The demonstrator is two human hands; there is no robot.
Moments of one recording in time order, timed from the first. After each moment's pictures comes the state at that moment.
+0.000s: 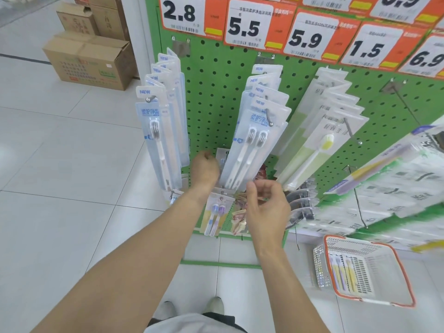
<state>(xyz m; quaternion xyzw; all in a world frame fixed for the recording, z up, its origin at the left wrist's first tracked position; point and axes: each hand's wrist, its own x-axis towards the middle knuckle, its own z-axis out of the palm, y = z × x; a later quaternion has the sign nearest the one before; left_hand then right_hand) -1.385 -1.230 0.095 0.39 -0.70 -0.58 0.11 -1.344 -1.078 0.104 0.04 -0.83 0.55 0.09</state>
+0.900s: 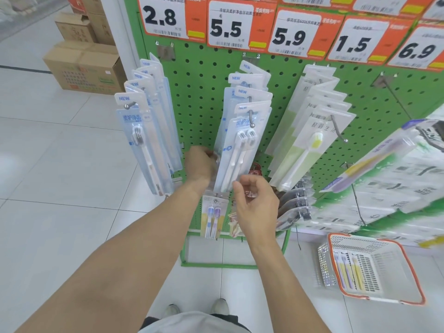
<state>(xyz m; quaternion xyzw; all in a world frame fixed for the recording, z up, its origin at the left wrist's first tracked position) -1.407 -1.238 0.099 0.35 -0.81 -0.46 0.13 -1.358 -1.079 0.098 0.11 -0.83 0.55 0.06</state>
